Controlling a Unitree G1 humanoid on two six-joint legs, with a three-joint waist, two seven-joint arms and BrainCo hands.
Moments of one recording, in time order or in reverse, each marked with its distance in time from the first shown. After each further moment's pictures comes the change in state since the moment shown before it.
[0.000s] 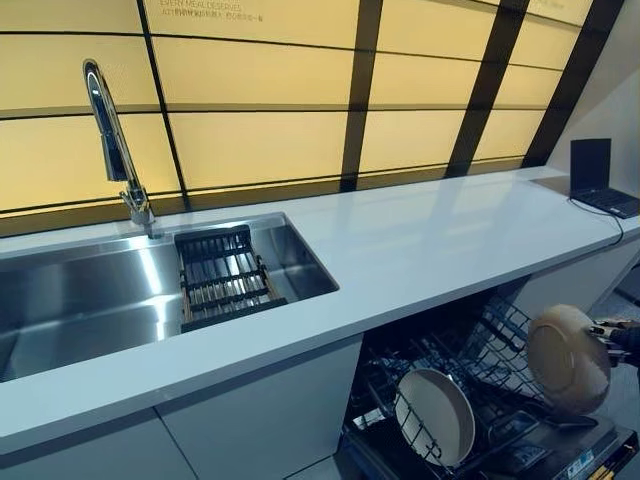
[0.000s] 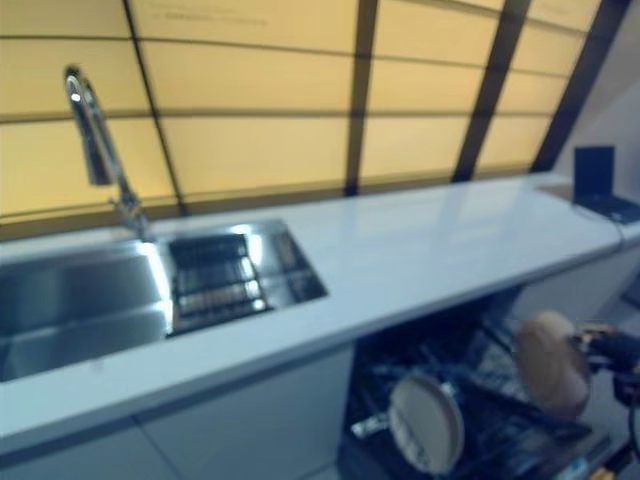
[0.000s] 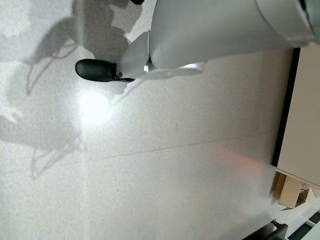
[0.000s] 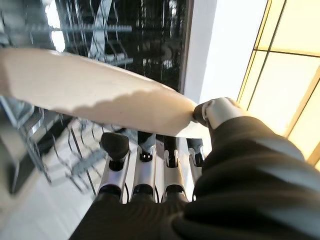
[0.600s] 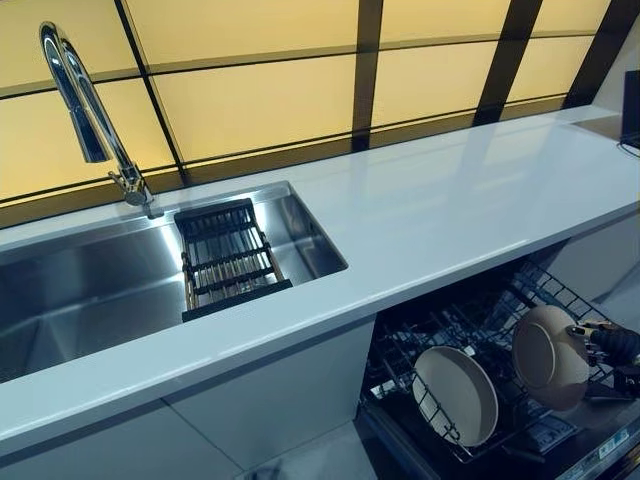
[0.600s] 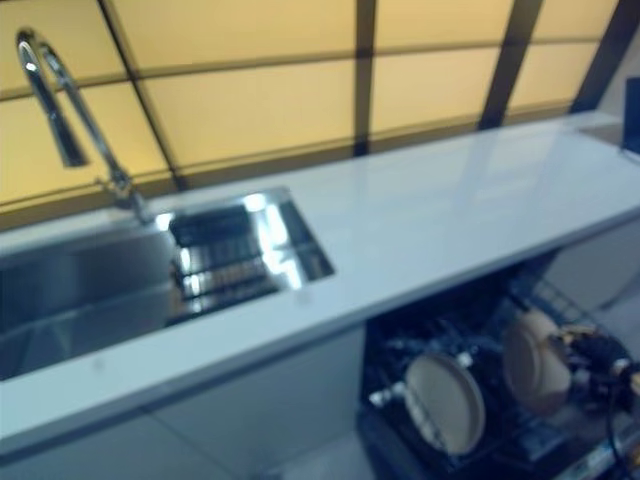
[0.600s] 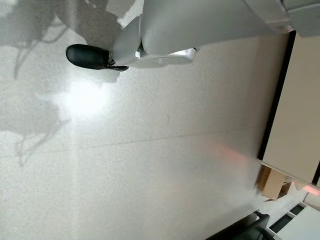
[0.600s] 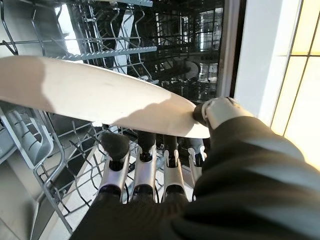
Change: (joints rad) left arm -0.023 -0.022 -0.013 -0.042 -0.045 -0.006 -0.012; right arm -0.032 0.030 0.037 -0.036 -0.004 0.004 -0.072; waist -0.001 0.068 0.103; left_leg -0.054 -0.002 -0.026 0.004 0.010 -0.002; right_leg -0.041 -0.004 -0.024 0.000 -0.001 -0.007
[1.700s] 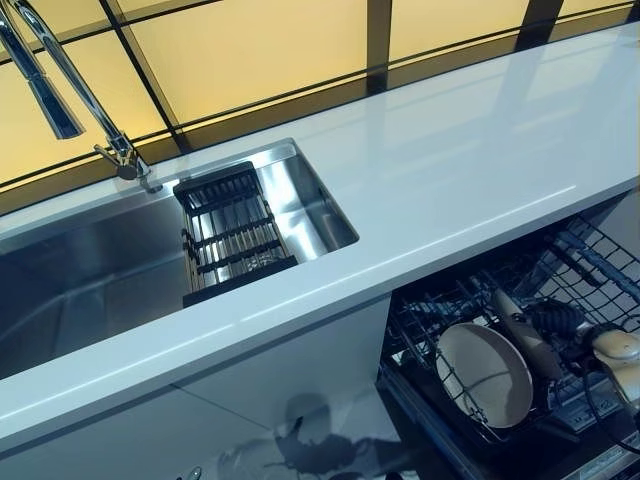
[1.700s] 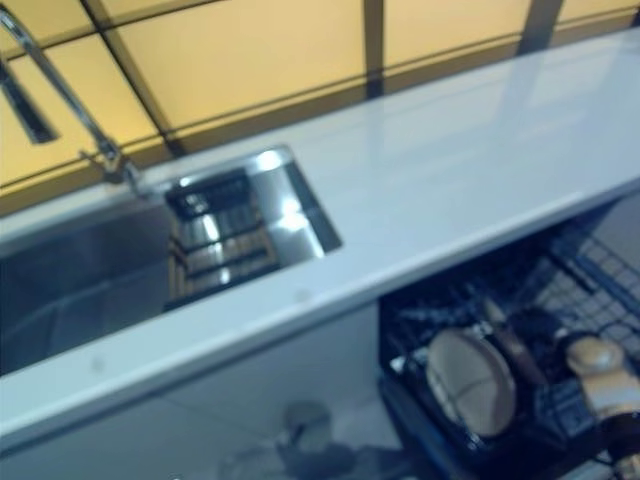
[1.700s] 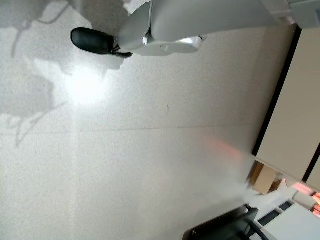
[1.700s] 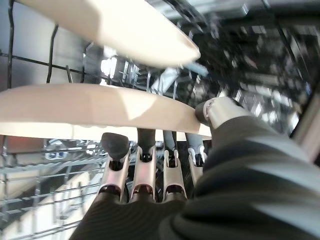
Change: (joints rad) left arm -0.046 -0.008 -0.038 -0.052 -0.054 -0.020 -0.008; right arm -0.137 0.071 0.192 -0.111 -0.465 -0.079 0.002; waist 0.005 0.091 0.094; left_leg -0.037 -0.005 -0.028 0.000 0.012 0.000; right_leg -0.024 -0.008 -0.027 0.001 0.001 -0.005
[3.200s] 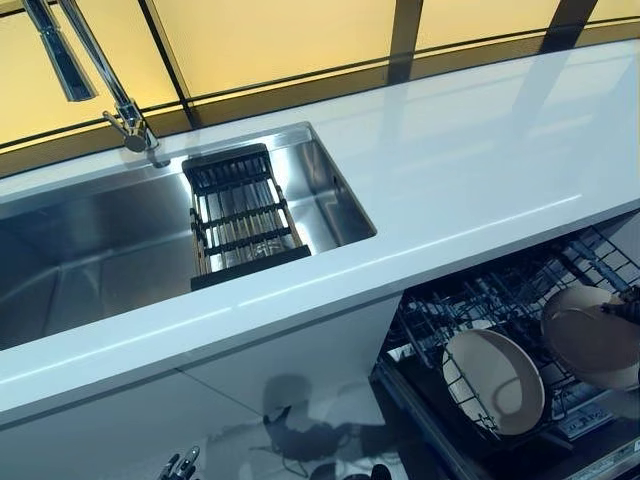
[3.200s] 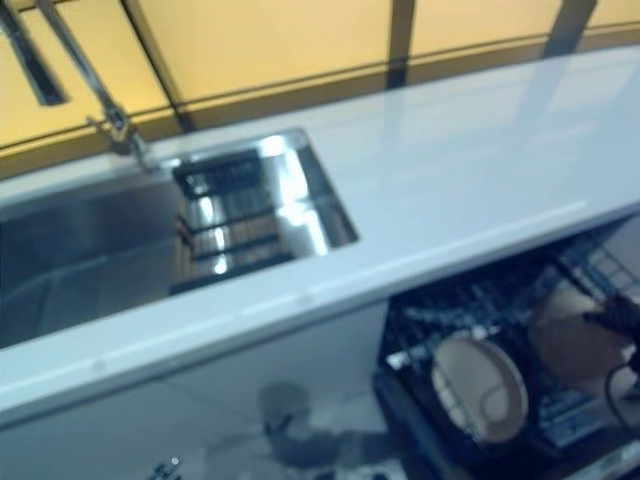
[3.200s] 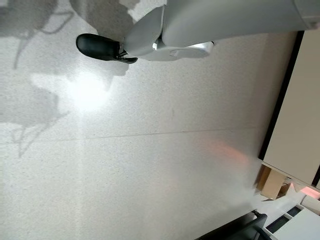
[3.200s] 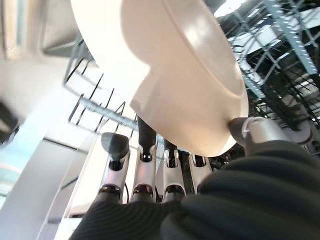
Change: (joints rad) left arm -0.036 0.051 -0.018 -0.053 0.000 0.011 0.030; right arm -0.013 -0.275 0.071 0.170 -0.417 -0.051 -0.154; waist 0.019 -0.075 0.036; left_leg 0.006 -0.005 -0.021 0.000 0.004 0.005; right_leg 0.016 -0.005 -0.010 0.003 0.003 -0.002
